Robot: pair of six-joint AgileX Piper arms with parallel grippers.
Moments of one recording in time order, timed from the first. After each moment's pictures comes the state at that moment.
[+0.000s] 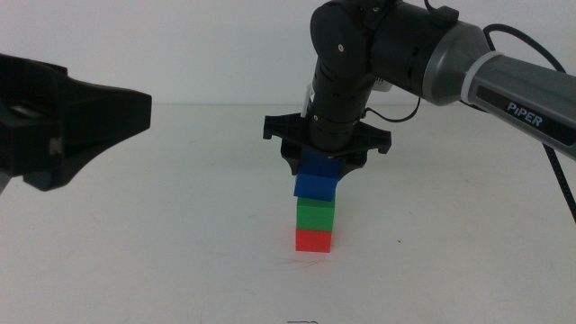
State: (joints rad) left arm -0.53 0.79 -1.10 -0.11 0.82 0.03; right arm 0.68 2.05 -1.93 -0.07 1.23 0.77
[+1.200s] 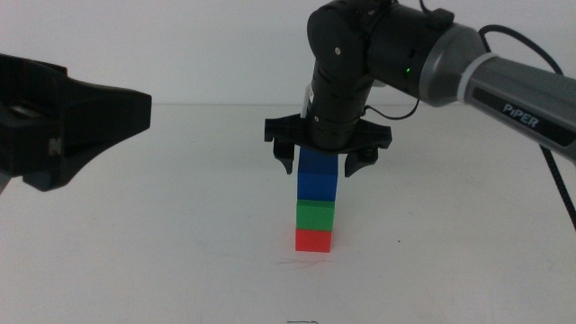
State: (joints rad) left arm -0.53 0.79 -1.10 -0.11 0.82 0.03; right arm 0.69 2.06 -1.94 -0.10 1.23 0.72
